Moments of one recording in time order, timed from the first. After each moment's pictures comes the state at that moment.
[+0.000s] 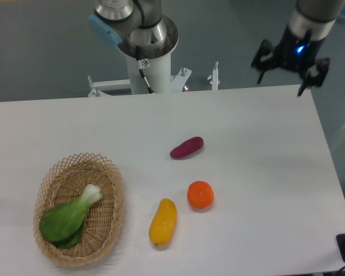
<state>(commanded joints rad) 2.72 -1.75 -1.56 -1.32 1.48 1.03</state>
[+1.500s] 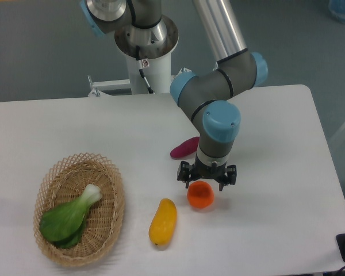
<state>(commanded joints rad) 2.48 -2.07 -1.72 -0.83 1.50 0.57</state>
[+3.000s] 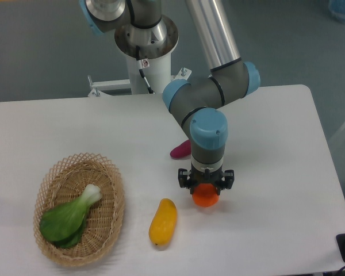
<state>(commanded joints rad) 2.45 -2.04 -1.71 -0.81 1.58 0.55</state>
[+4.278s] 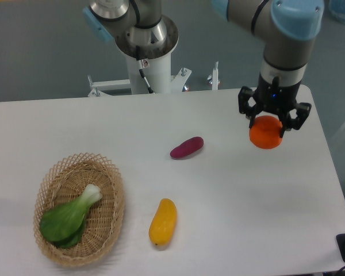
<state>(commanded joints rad) 2.69 -1.81 -1.39 -1.38 1.53 1.21</state>
